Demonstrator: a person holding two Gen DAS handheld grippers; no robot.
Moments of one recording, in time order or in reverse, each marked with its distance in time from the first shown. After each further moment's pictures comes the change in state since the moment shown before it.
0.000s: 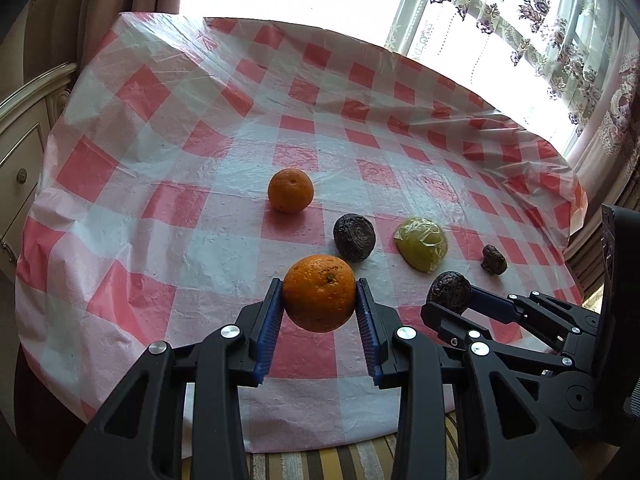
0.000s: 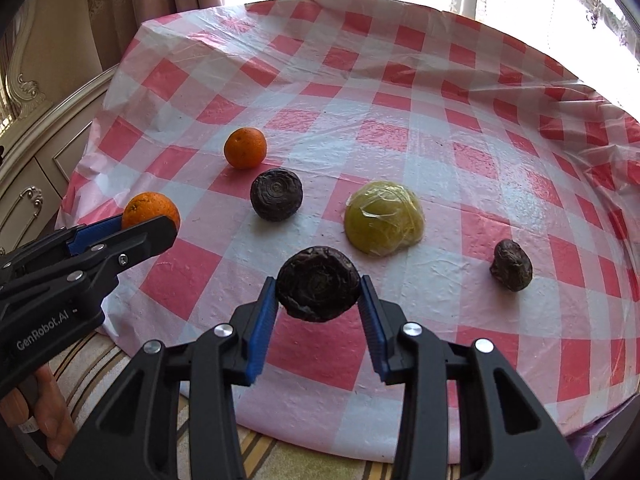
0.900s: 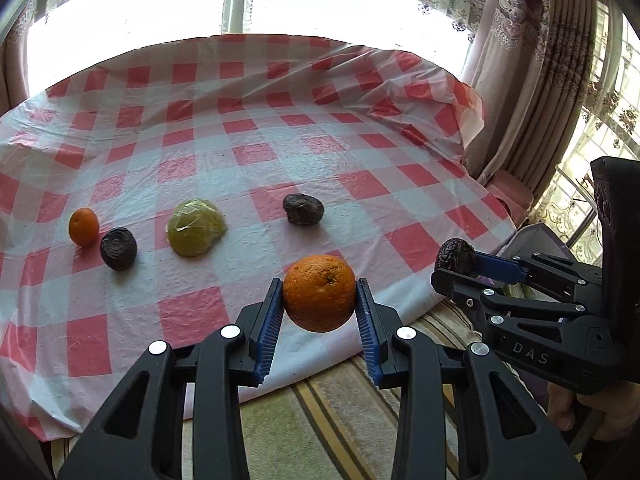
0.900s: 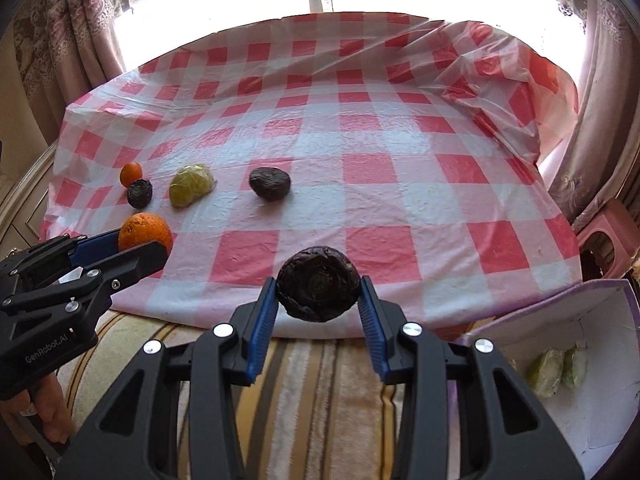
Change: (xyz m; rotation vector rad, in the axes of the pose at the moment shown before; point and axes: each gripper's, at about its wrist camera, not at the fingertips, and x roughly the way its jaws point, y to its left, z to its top) left arm 0.009 -0.187 -0.038 0.371 0.084 -0.202; right arm -0.104 -0.162 -0.100 0.283 -0.060 -0.133
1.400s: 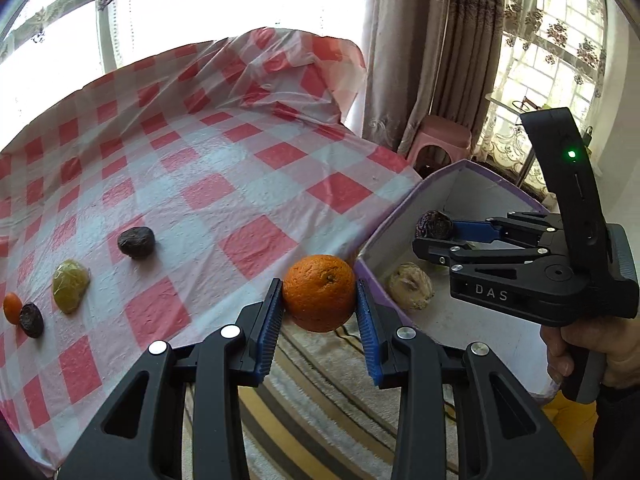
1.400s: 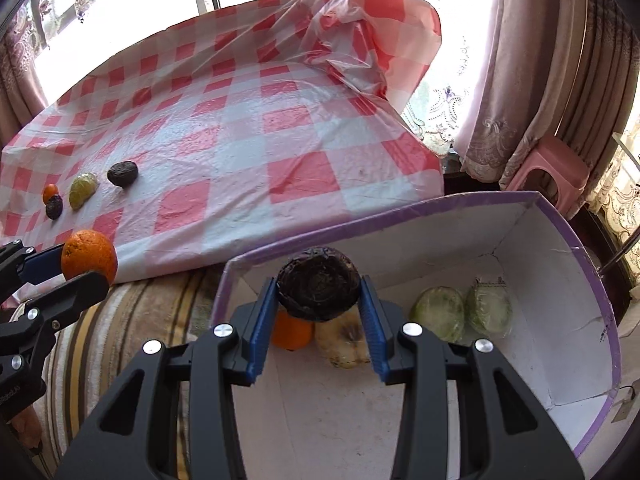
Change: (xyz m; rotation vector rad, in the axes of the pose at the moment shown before) left arm 0.030 -0.134 -0.007 0.294 0.048 -0.141; right arm -0.023 -0.136 -0.050 0.177 0.043 -0.188
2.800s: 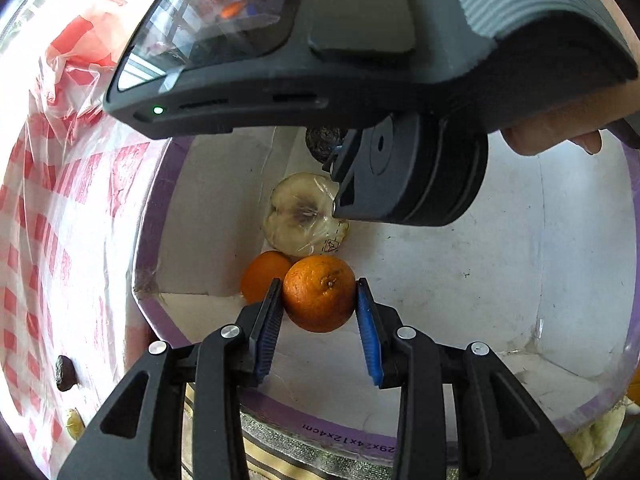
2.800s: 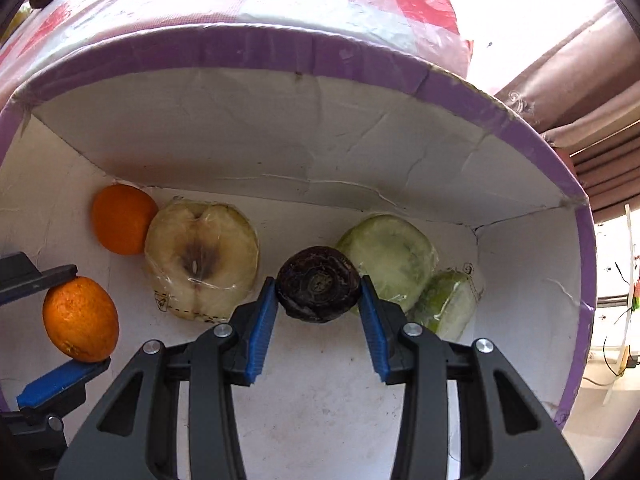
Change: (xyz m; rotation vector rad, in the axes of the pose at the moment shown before) left arm 0.130 -0.129 -0.020 0.619 0.415 0.014; right arm 0.121 -0.030 -0.017 -0.380 0.423 -0.149
